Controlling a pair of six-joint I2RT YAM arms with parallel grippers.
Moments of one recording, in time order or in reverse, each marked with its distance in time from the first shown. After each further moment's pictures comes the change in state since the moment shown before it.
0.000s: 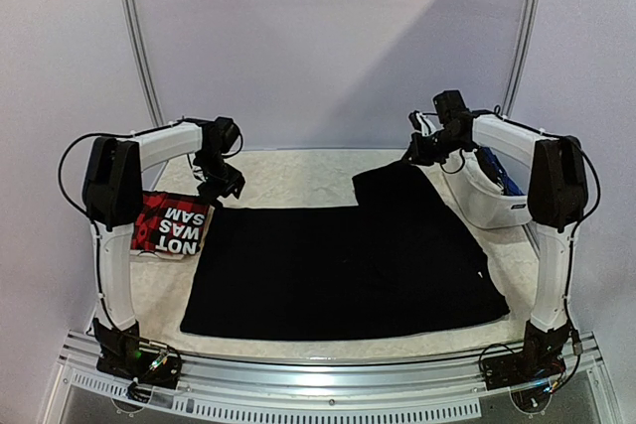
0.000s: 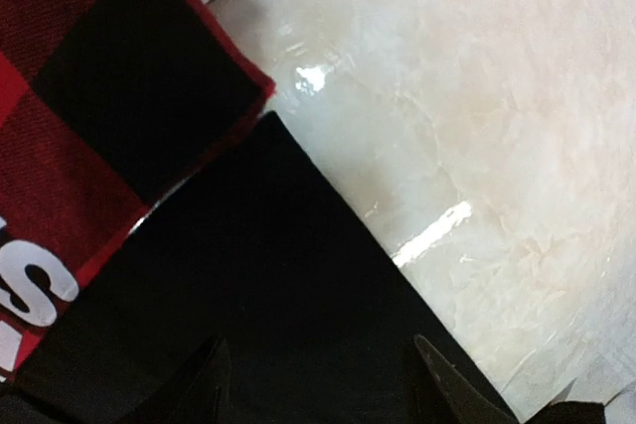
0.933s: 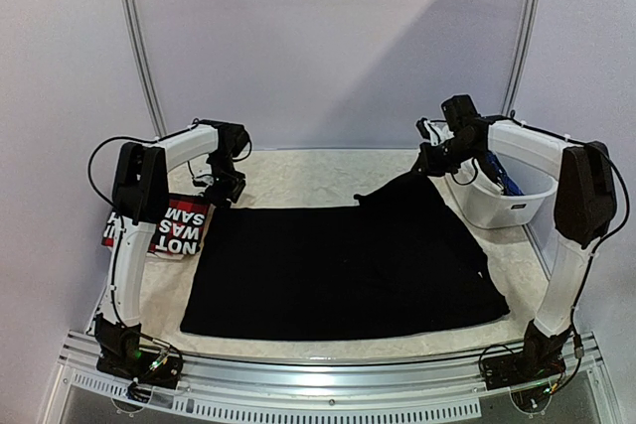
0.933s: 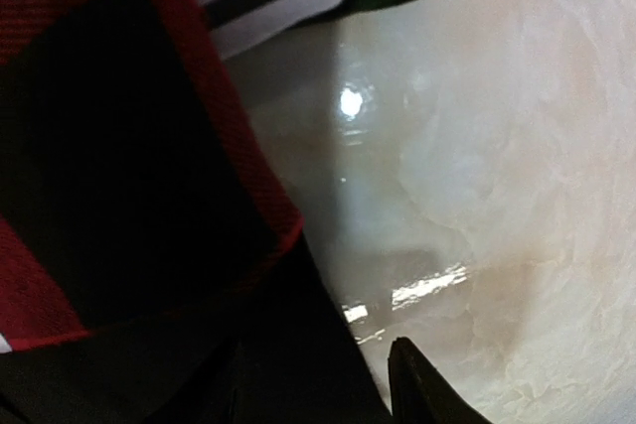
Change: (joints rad) left arm 0.016 0.269 0.320 -0.188 -0.085 -0.261; right arm 0.031 -0.228 -0.261 -0.003 0.069 -0.019
